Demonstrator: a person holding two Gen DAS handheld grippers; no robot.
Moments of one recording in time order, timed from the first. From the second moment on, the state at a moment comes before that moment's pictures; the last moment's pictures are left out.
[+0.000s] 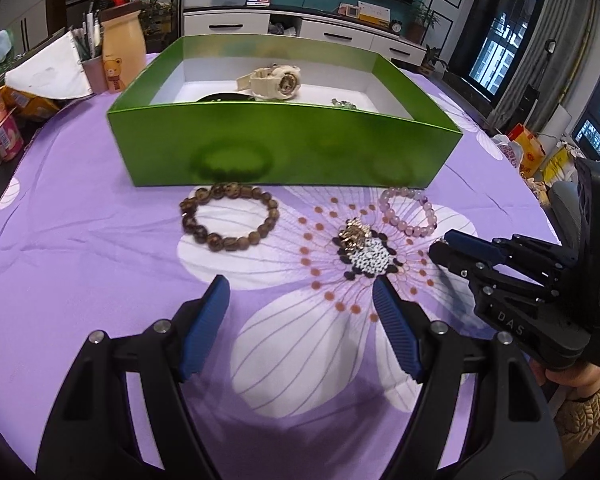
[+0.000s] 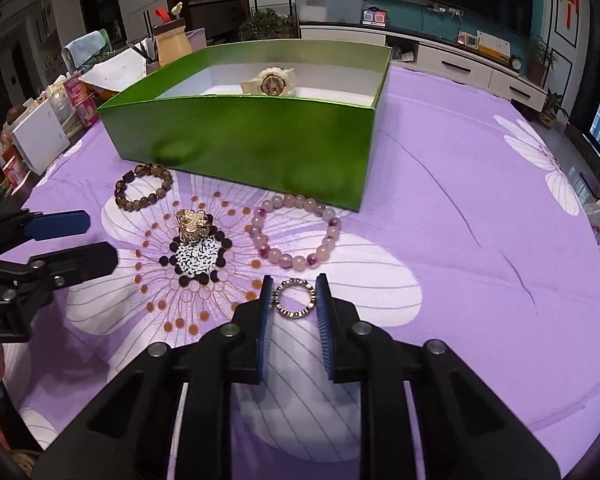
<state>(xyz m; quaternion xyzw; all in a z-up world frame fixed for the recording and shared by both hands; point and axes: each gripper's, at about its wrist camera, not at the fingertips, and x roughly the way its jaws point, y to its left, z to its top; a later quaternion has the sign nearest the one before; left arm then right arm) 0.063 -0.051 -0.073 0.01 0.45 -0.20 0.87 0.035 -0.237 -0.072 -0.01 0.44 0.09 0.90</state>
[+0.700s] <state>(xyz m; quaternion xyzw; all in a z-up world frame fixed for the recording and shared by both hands) 0.096 -0.124 -0.090 0.10 0.45 -0.25 0.85 0.005 -0.288 -0.043 0.08 0.39 0.08 0.91</state>
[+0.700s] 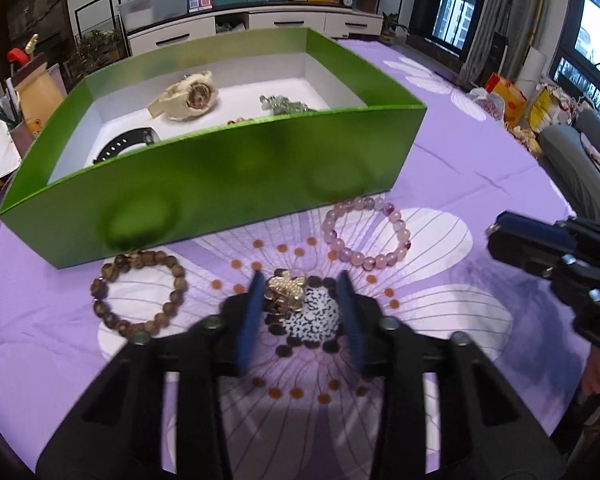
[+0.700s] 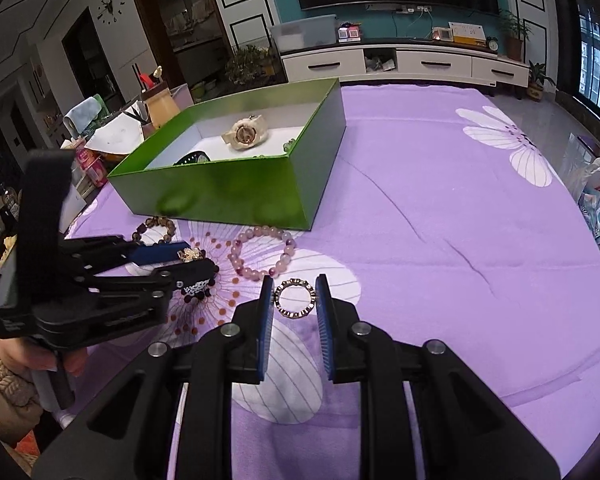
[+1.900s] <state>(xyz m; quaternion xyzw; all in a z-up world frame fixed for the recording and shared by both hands) 0.079 -0.093 -0.010 0.06 0.38 -0.26 0.88 0.011 -0.278 0.005 0.06 0.34 0.10 0.93</state>
